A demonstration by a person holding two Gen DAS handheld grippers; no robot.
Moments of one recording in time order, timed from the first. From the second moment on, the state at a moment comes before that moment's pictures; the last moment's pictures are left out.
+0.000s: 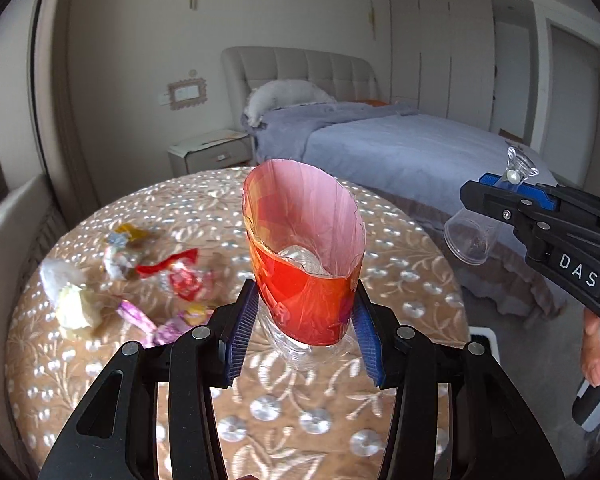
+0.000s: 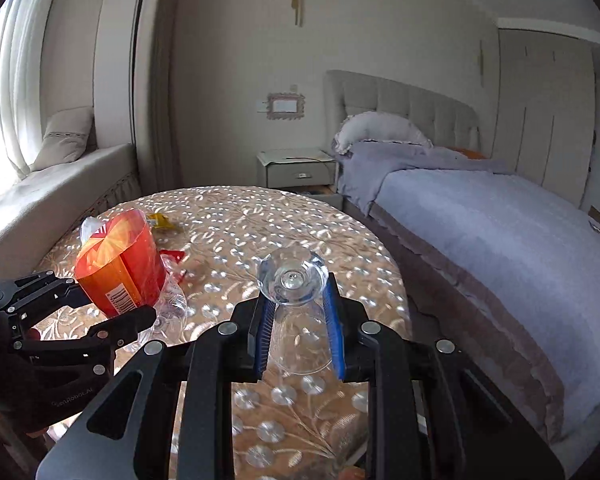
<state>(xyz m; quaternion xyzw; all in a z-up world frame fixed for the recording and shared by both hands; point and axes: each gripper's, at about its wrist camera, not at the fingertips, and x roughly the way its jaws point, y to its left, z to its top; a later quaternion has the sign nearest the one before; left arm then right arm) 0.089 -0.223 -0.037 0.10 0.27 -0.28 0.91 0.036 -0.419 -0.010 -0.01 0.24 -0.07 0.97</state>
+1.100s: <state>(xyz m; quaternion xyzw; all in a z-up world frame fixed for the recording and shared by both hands) 0.034 -0.490 -0.181 0.25 0.38 -0.48 0.75 -0.050 -0.606 -0.116 0.12 0.31 -0.23 0.92</state>
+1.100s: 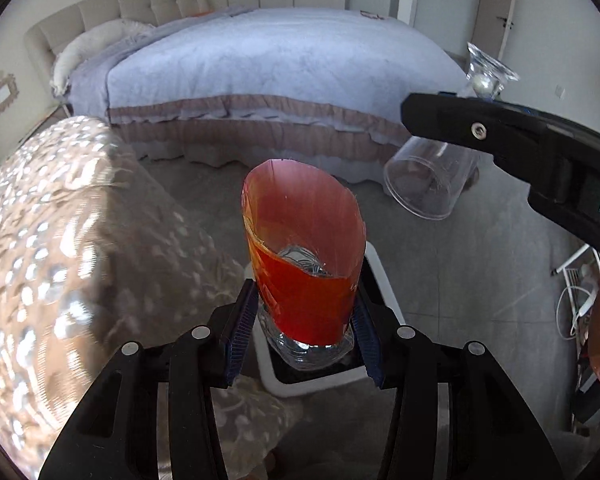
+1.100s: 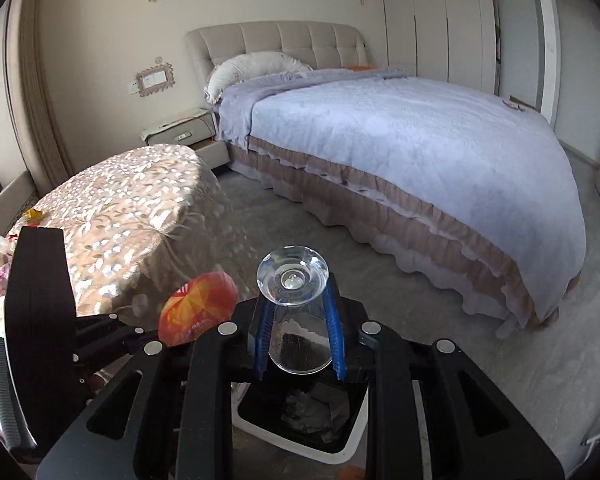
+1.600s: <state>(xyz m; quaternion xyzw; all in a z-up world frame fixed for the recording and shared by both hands) 0.041 -0.549 -0.263 0.32 0.46 -0.47 0.68 -0.041 -0.664 -0.172 0.18 0.36 -0.23 0.89</state>
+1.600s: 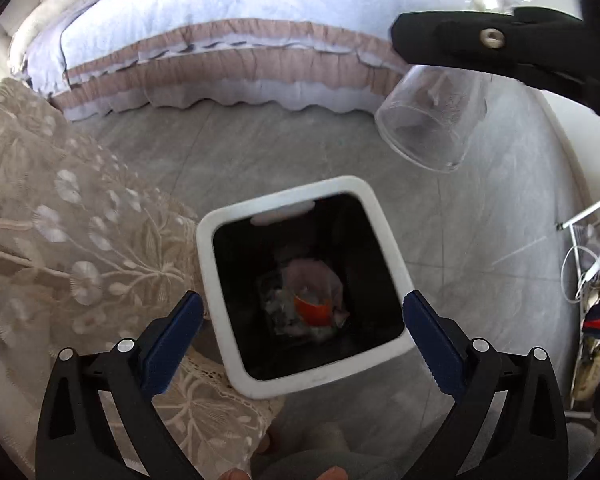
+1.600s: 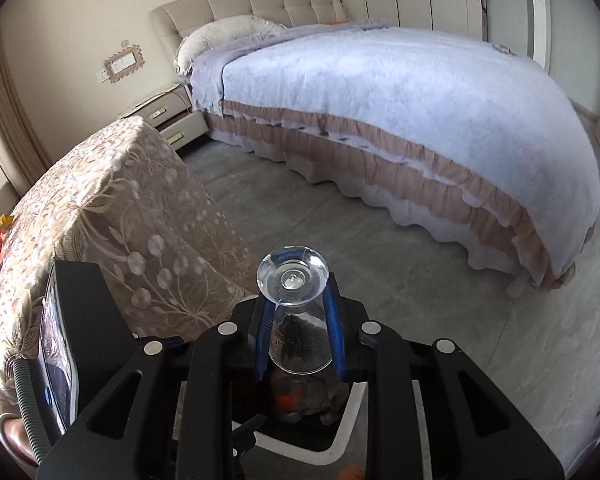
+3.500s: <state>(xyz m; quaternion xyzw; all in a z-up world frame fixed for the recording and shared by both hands) 0.158 -0.159 -0.091 0.14 0.34 -0.16 0.92 0.076 -0.436 -0.062 0.02 0.28 0.03 0.96</state>
